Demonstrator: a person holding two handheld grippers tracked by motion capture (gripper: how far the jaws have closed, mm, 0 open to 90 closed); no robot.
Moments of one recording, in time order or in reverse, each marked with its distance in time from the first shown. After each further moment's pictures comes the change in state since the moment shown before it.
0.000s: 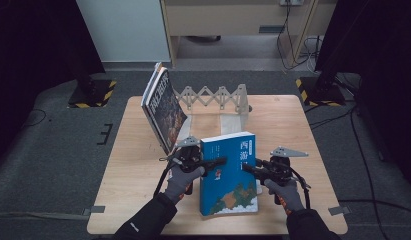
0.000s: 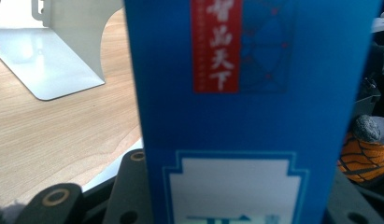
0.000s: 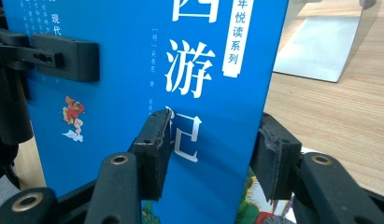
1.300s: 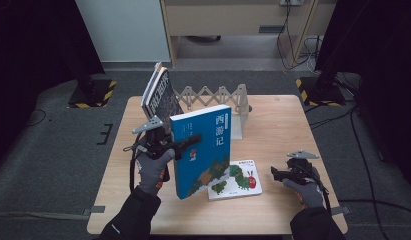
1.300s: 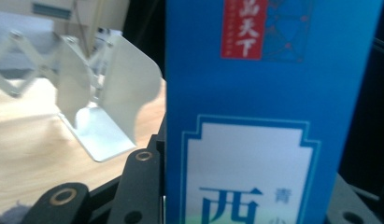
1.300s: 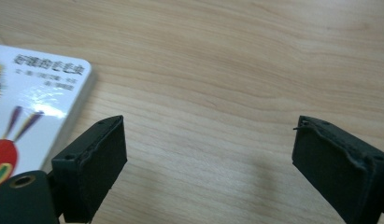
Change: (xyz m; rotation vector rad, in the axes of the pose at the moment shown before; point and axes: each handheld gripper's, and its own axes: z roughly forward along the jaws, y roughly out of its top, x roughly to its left) left arm -0.011 0.059 -0.100 -0.216 0.080 0.010; right arm -0.082 -0.036 -0.016 0.202 -0.551 -0.043
